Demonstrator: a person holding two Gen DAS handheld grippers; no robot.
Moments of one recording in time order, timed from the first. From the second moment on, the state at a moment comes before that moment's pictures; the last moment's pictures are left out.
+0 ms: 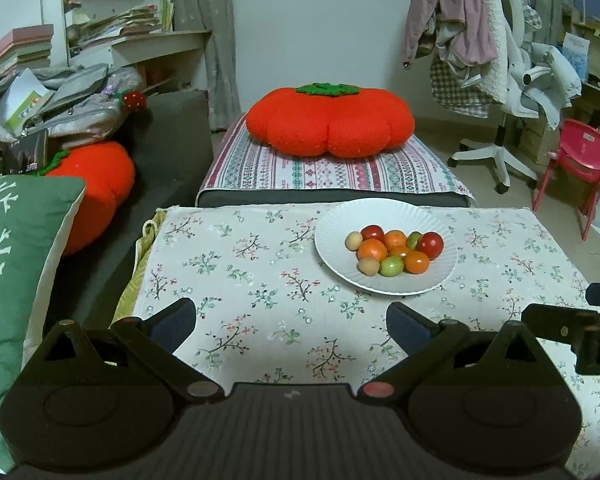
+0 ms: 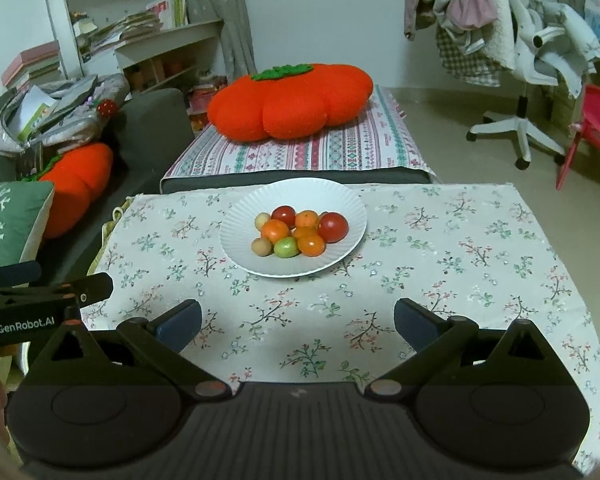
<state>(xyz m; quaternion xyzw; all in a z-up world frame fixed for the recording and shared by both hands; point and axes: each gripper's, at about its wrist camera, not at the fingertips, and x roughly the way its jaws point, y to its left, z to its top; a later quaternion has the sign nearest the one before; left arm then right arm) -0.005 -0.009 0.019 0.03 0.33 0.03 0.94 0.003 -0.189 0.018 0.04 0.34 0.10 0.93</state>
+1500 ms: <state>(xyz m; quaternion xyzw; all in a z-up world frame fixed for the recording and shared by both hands) -0.003 -0.012 0.012 0.05 0.35 0.01 0.94 0.000 -0.181 0.018 0.01 0.33 0.10 0.94</state>
